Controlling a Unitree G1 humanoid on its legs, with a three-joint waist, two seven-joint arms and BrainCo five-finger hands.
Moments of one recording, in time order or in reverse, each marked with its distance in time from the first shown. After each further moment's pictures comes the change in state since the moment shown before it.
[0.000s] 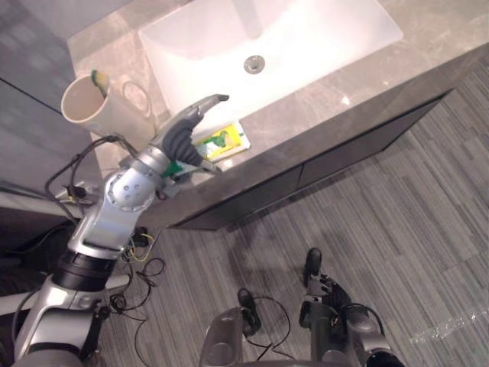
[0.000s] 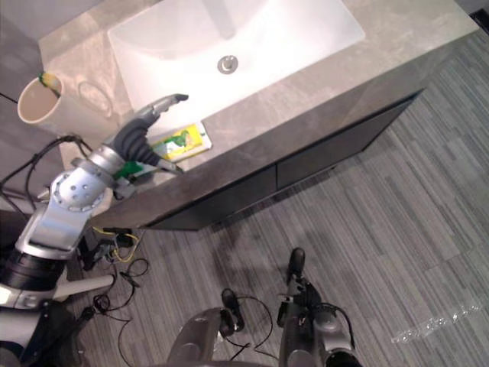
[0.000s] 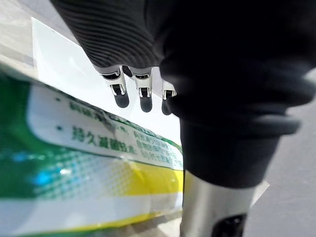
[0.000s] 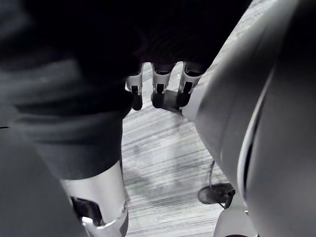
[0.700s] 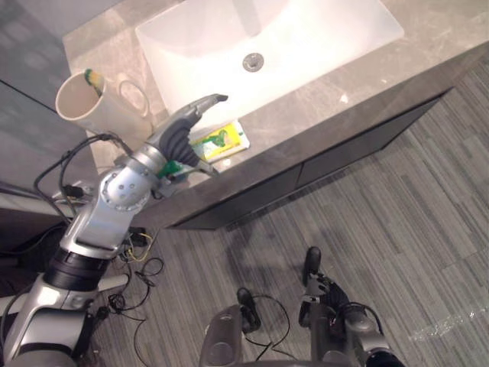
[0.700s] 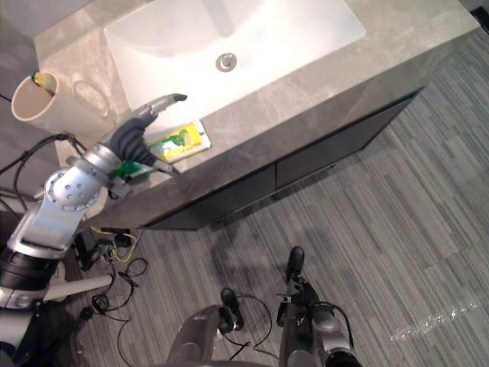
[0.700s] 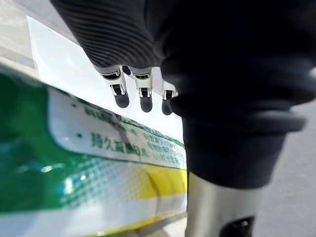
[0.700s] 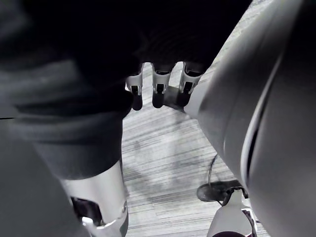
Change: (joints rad) left arm -0.001 0.029 -0.006 -0.002 0.001 -0.015 0.003; right arm 0.000 -0.009 0.043 -0.010 0.006 -0.010 0.002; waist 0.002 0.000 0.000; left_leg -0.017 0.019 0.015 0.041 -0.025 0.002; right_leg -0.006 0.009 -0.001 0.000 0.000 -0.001
